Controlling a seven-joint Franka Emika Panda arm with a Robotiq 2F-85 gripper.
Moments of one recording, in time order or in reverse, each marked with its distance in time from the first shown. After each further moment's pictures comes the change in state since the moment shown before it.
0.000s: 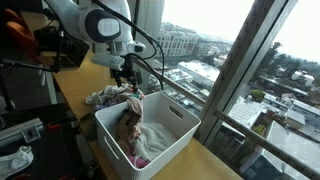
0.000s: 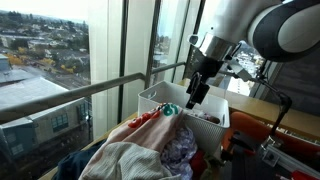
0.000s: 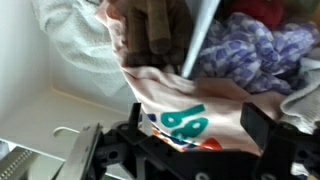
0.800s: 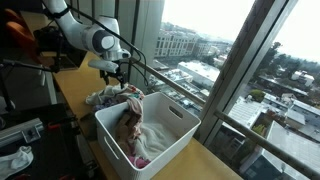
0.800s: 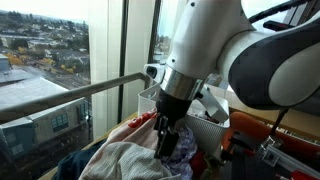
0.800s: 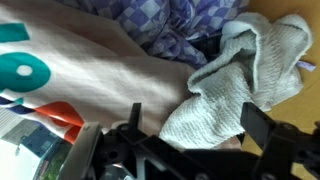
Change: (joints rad) arm 0.143 0.296 0.102 0.201 -0.010 0.029 0.031
